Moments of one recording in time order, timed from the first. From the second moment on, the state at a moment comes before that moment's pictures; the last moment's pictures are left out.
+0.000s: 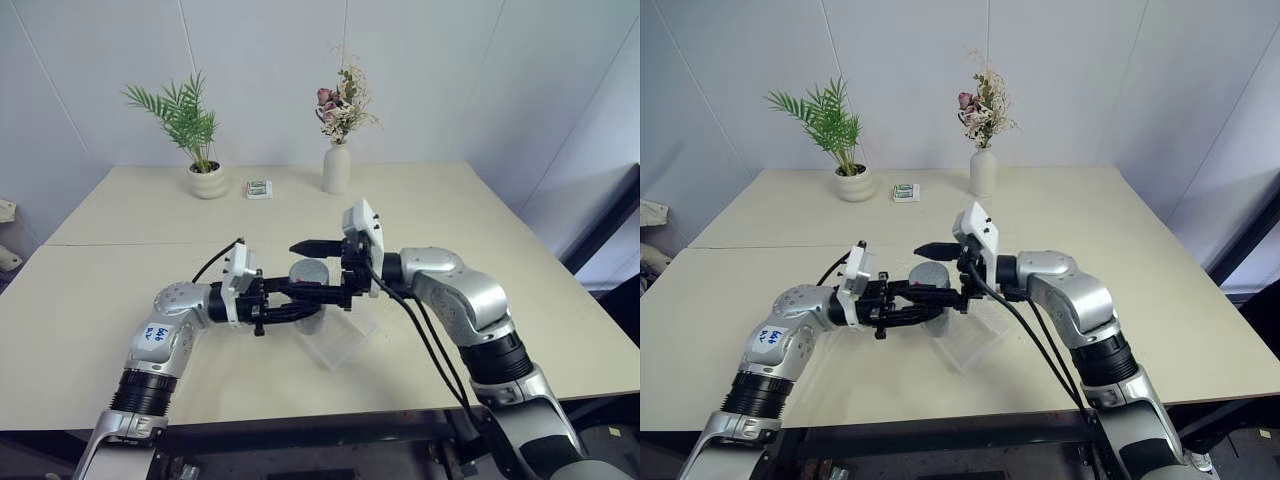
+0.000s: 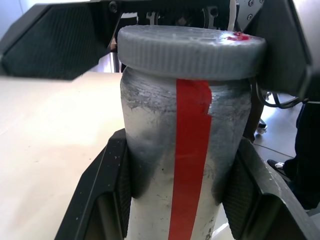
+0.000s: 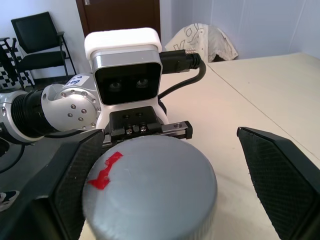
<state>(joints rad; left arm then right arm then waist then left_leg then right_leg) -0.66 0.48 0.00 0.16 -0.48 0.25 -1.21 -0.92 -0.34 0.15 -0.01 0.50 0.63 1.00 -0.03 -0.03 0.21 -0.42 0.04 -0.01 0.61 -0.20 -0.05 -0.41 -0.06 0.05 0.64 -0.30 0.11</state>
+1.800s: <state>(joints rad) -0.65 0.48 0.02 0.16 -0.48 0.25 -1.21 -0.88 -0.35 0.09 -0.12 0.63 0.76 0.89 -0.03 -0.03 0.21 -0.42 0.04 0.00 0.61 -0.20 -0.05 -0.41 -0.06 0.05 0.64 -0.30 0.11</state>
